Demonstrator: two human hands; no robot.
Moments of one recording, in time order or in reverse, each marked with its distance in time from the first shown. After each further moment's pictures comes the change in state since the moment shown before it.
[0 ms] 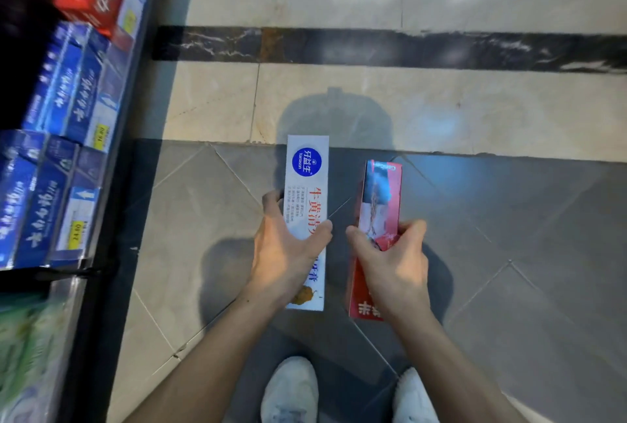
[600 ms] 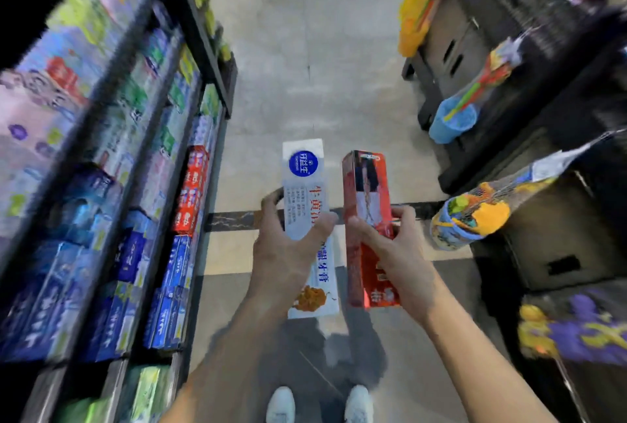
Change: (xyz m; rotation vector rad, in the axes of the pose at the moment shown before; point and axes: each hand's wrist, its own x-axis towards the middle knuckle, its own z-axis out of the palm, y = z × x) left_hand -0.338 0.499 -0.231 -0.315 -0.074 0.354; right_hand -0.329 -0.426 -0.356 0.240 -0.079 -0.327
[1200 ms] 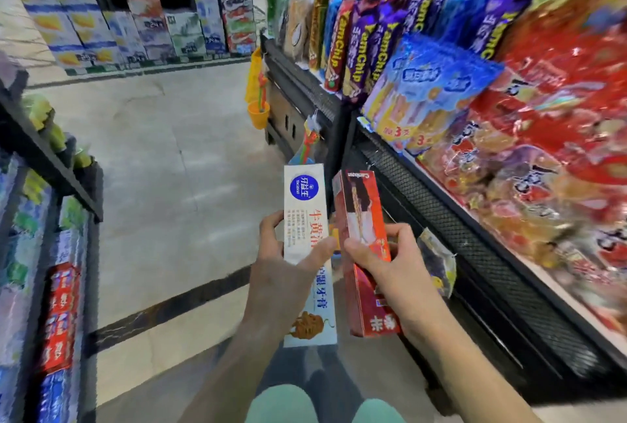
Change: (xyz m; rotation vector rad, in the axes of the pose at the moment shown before) left_hand -0.165 0.191 0.162 0.062 -0.373 0.200; right_hand -0.195 -0.109 -0.240 0.130 0.408 -0.077
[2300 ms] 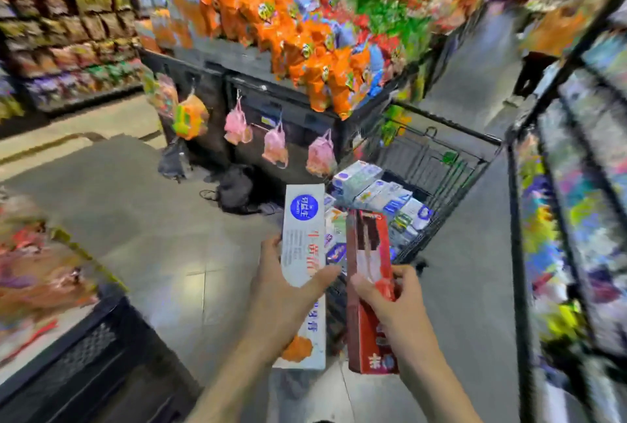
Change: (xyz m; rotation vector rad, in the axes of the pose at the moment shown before) left_hand -0.298 0.040 0.307 0.202 -2.148 0.405; right_hand -0.333 0.117 -0.133 0.548 2.199 0.293
